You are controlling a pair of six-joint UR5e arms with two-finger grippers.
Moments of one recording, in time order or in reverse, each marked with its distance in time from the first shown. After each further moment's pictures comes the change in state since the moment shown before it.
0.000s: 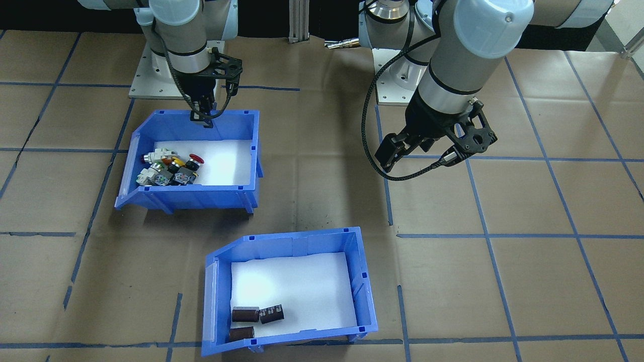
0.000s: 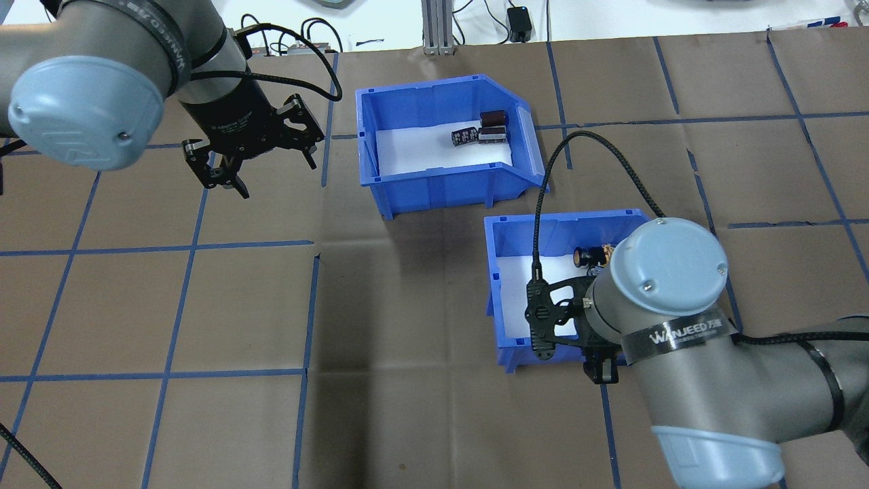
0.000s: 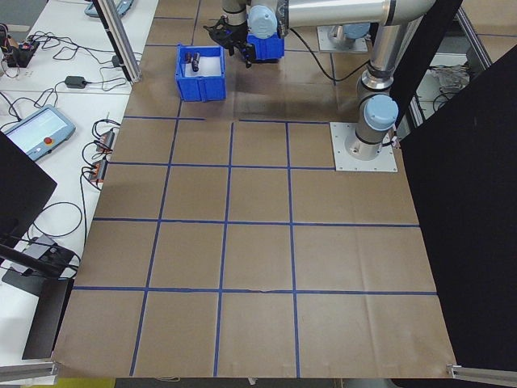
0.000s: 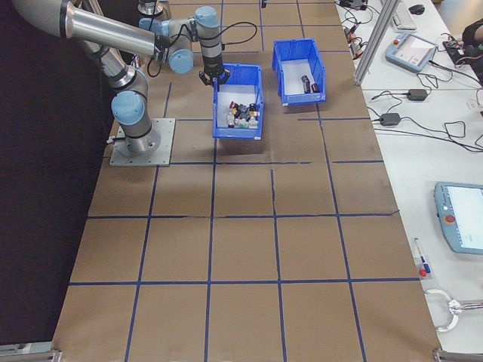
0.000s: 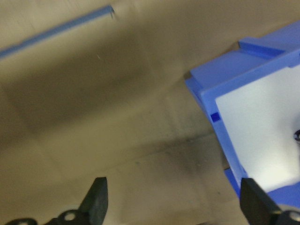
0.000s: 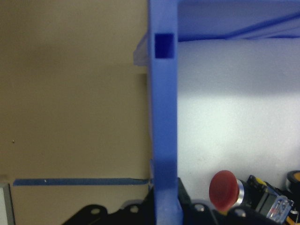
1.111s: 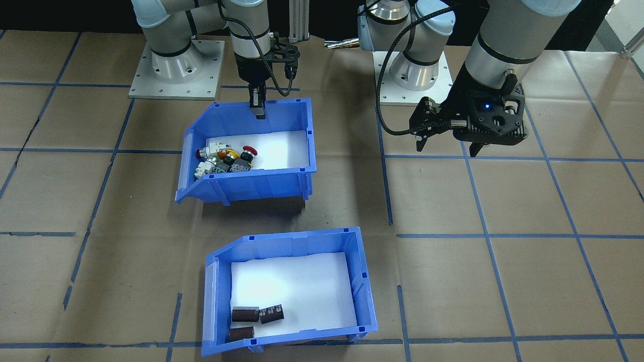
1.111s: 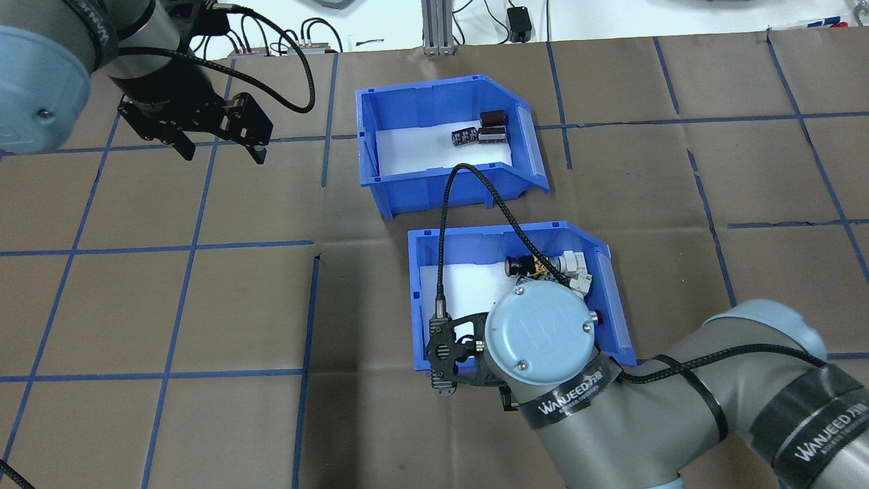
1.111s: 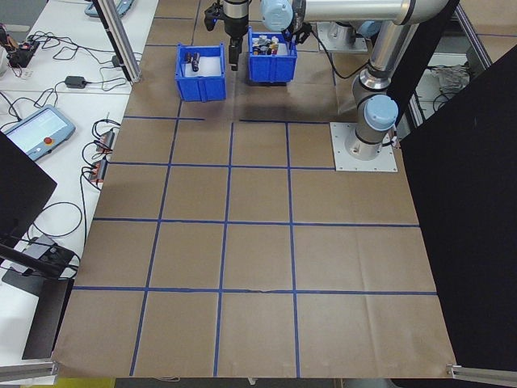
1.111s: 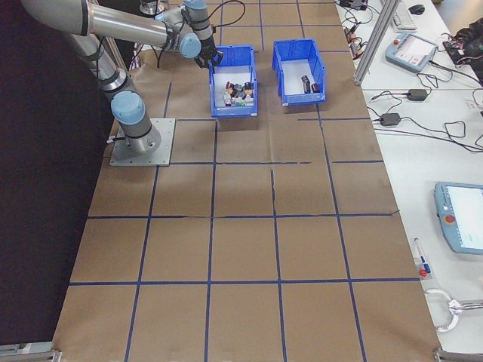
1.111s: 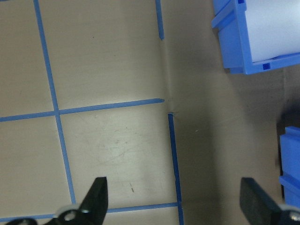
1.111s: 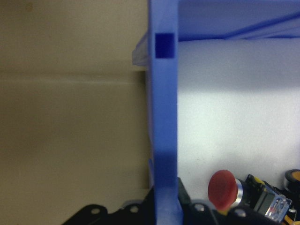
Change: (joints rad) left arm 0.068 0.032 0.031 -0.012 0.049 0.493; right arm 0.286 0.132 -0.058 -0.136 -0.036 0.264
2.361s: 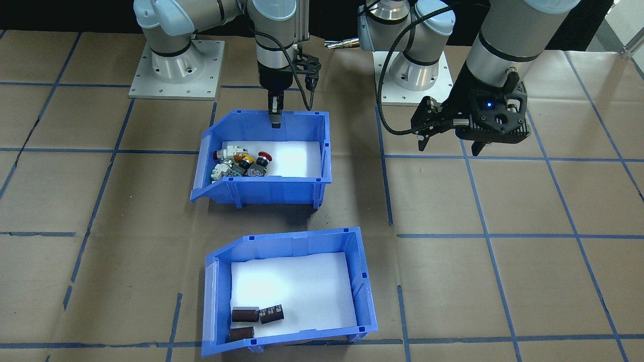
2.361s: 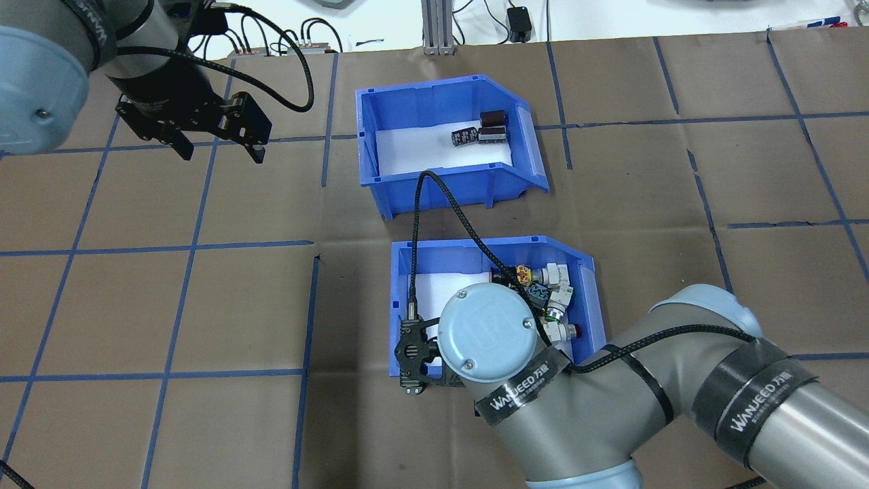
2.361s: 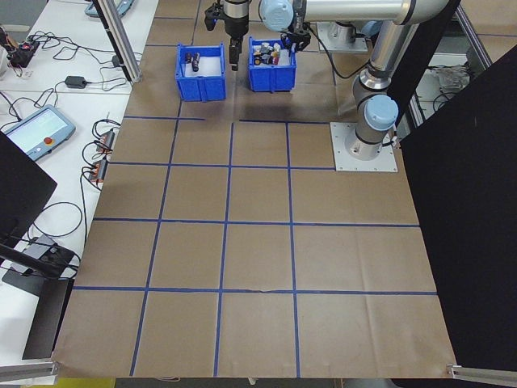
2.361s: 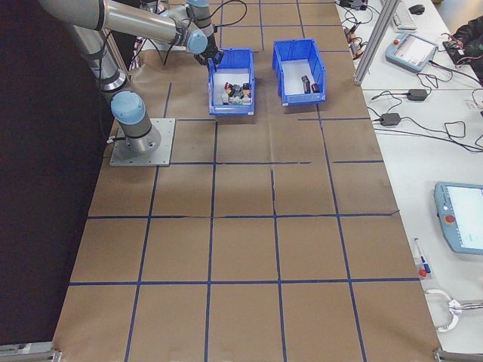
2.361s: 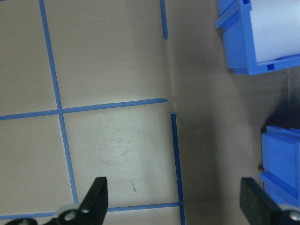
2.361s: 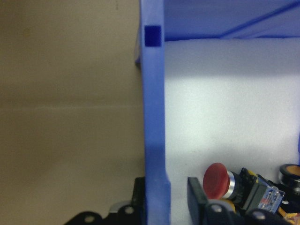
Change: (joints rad) left arm 0.001 0.002 0.001 0.000 0.001 -0.007; right arm 0.066 0.087 -0.048 0.002 -0.013 0.104
